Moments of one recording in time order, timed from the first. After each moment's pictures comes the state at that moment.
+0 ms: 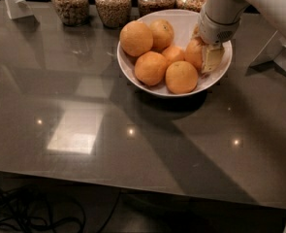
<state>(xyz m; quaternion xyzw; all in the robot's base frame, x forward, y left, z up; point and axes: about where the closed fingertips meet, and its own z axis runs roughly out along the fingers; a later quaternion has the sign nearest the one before) 0.653 -0.189 0.898 -0.75 0.64 -0.13 0.13</state>
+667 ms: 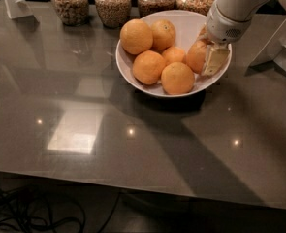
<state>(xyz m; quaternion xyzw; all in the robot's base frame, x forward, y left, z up) 0.628 -0.189 0.907 -0.72 0.68 -0.05 0.16</state>
